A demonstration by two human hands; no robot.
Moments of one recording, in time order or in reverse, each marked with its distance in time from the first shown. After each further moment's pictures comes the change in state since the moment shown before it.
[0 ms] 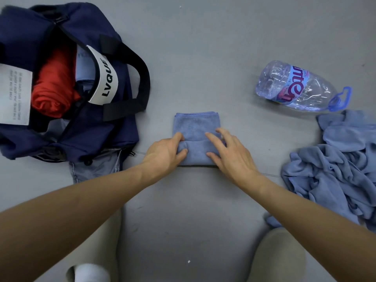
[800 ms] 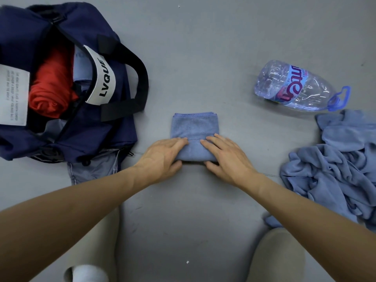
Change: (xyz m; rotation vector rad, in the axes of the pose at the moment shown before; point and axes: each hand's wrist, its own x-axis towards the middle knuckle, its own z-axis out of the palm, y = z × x) left_hand -0.006 -0.019 0.007 0.122 0.053 0.352; right_hand 0.003 0.005 0.004 0.053 -0.239 -0.066
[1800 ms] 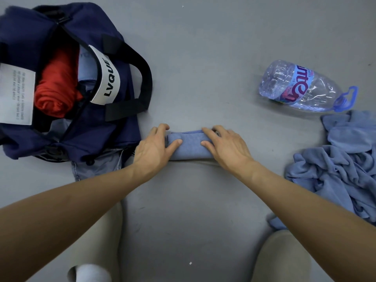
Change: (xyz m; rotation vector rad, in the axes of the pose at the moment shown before) left_hand 0.003 -0.007 -0.011 -0.190 0.125 -0.558; right_hand 0.036 -0.012 -0.016 -0.106 -0.014 0.162
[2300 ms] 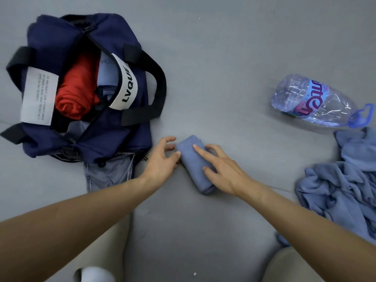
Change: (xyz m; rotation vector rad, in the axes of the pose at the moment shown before) left_hand -0.020 -0.004 0.005 -0.883 -0.033 -0.223; right_hand -0.017 -0.027 0.010 0.424 -0.228 -0.121
